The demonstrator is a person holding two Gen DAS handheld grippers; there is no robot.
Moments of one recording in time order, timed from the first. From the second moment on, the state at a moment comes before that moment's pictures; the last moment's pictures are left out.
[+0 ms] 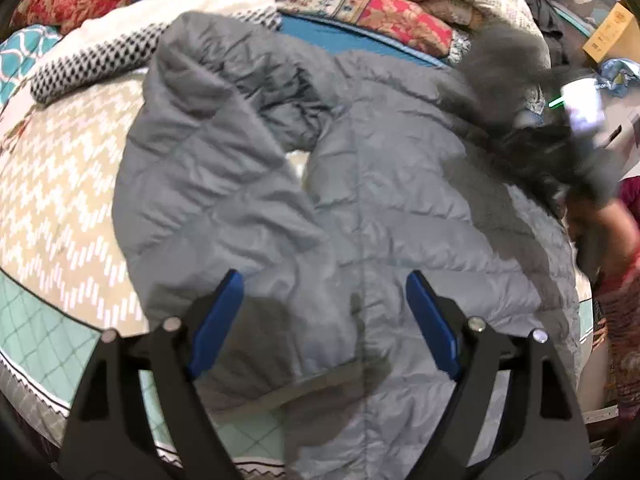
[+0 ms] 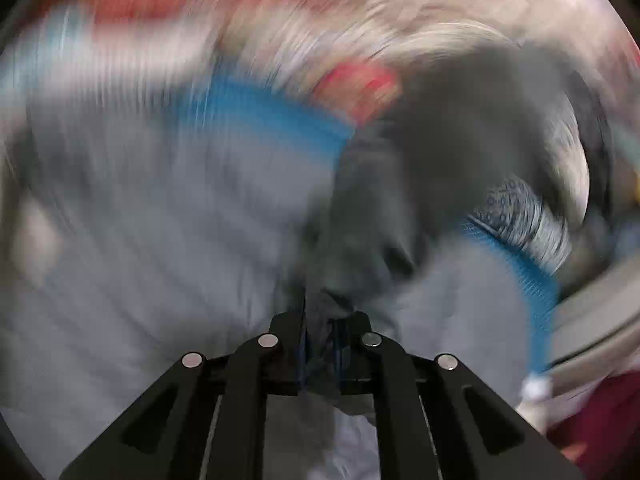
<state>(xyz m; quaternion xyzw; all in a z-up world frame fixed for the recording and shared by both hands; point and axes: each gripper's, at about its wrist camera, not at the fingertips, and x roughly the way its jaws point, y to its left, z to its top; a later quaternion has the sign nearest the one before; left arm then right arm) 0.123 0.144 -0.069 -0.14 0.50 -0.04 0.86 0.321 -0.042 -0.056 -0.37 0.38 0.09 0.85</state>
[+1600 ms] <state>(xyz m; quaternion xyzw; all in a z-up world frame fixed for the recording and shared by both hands) 0.002 0.245 -0.014 -0.13 0.42 0.05 0.90 0.050 -0.135 -0.037 0.16 0.50 0.30 0.80</state>
